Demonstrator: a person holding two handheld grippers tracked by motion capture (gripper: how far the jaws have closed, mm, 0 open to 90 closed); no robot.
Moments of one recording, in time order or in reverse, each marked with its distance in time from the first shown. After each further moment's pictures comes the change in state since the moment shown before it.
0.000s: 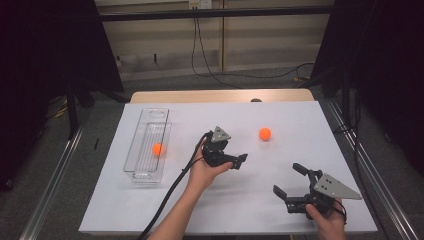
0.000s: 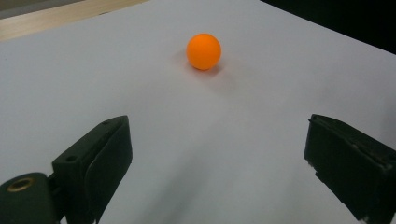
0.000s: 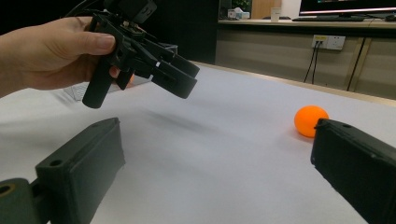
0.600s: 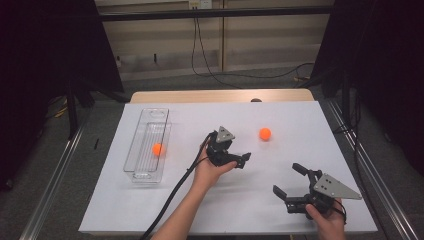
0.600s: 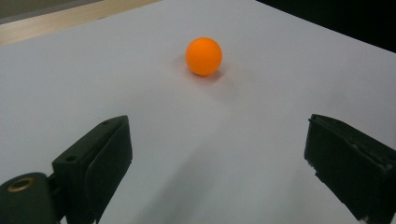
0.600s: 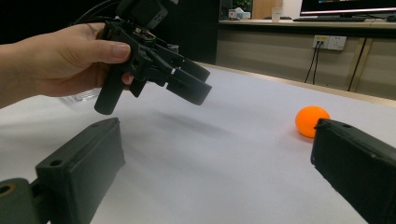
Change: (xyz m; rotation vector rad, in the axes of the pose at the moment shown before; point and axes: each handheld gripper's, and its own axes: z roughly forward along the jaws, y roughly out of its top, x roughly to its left) left arm -0.002 0.000 0.015 -0.018 0.013 0.010; right arm 0.000 0.000 0.000 -0.001 0.003 -0.004
